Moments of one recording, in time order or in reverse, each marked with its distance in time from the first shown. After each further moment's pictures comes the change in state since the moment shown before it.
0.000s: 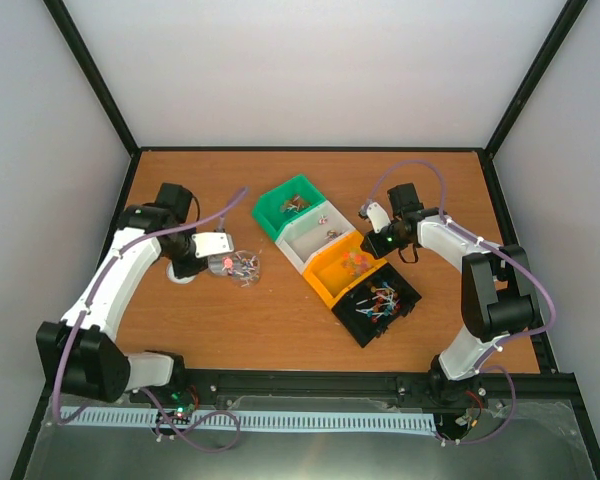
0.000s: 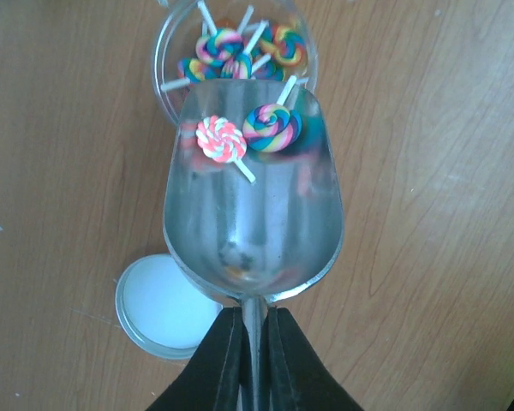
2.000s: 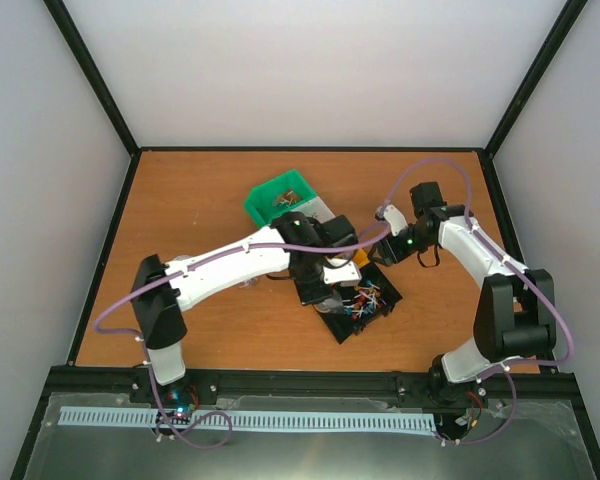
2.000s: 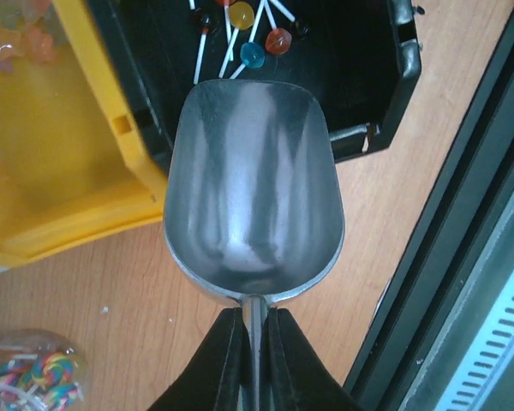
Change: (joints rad) left arm -0.877 0.515 0.515 -0.107 -0.069 -0.859; right arm -0.102 -0.139 0.026 -0.243 -0.118 -0.065
